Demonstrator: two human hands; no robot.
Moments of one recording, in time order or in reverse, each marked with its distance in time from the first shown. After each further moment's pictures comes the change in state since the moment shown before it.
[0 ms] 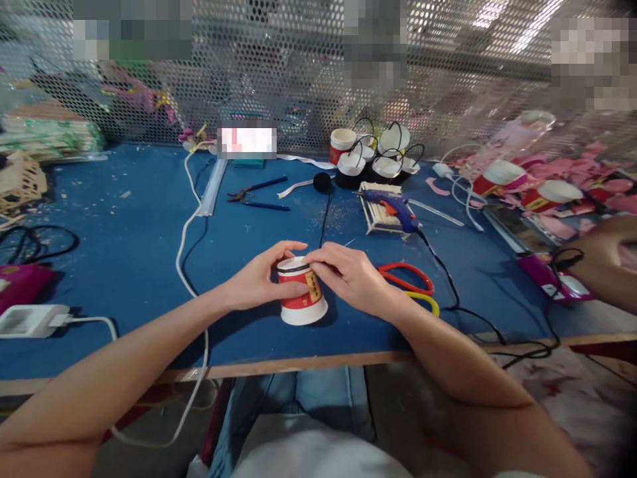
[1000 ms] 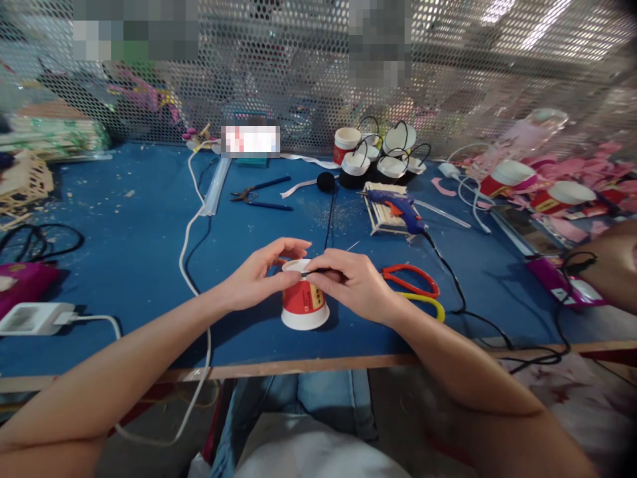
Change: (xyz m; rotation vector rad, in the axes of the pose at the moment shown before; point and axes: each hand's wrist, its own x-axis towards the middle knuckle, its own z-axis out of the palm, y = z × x) left_hand -0.004 0.011 -0.006 0.040 0.042 0.107; right_hand -0.002 -0.006 0.001 0.207 -0.023 0.109
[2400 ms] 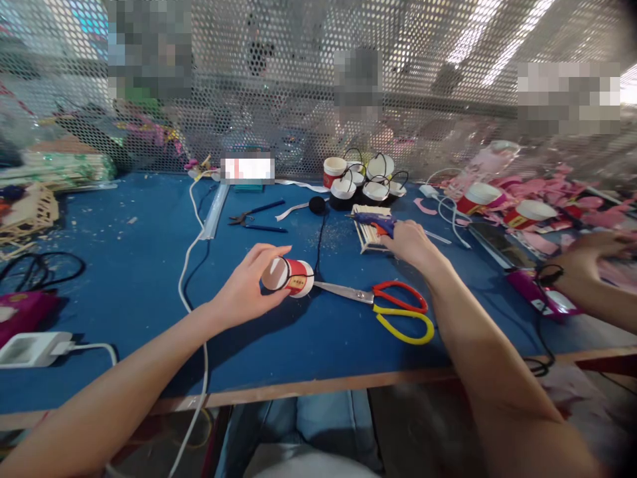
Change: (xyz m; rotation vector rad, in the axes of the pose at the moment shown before) left_hand 0.003 0.003 -0.012 0.737 0.218 0.233; right_hand 0.017 0.114 -0.115 -0.937 0.082 0.832
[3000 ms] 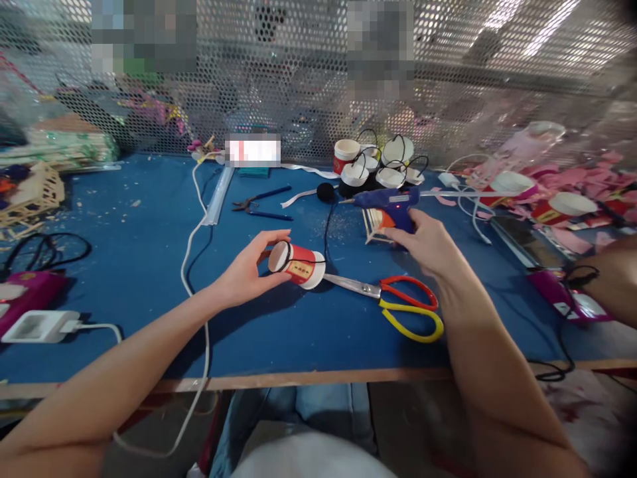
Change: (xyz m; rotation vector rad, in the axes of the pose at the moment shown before) left_hand -0.001 -0.025 0.011 -0.383 -0.002 -0.113; right_hand -0.041 -0.014 -0.013 0.861 0.090 -0.097
